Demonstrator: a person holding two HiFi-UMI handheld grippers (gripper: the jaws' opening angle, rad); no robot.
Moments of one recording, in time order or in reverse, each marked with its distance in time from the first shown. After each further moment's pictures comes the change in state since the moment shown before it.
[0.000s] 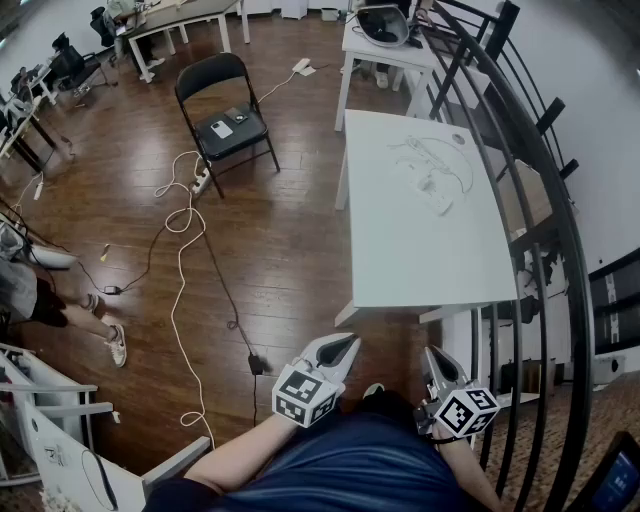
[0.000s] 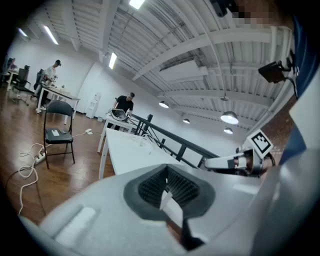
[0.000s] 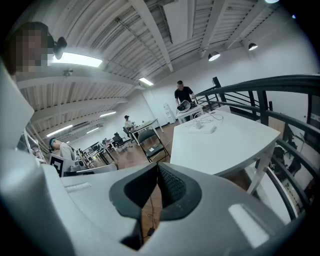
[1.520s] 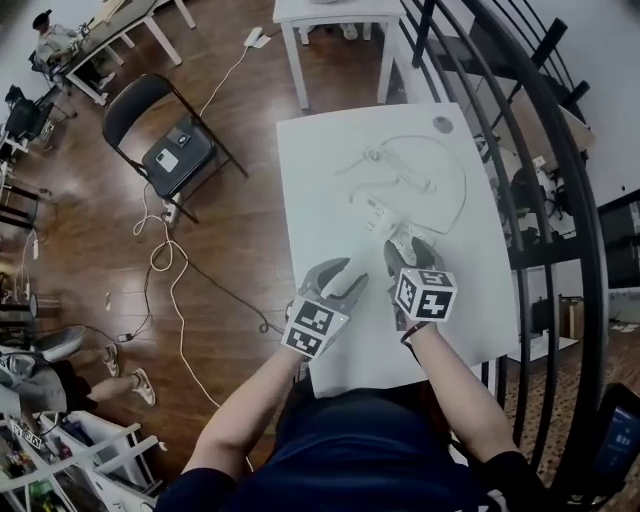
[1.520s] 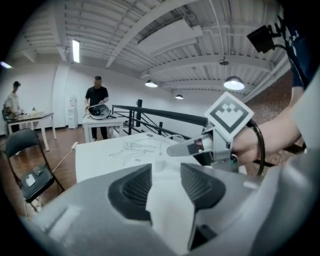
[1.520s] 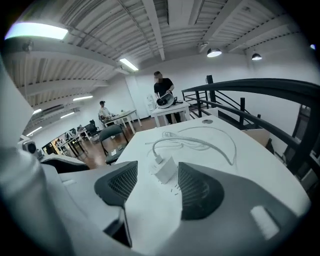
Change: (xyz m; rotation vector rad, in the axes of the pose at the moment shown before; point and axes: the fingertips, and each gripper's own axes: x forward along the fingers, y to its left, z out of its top) left arm 0.344 0.182 0.084 0.323 0.259 -0.002; right arm 0.359 -0.225 0.167 -0.083 0.132 -0.244
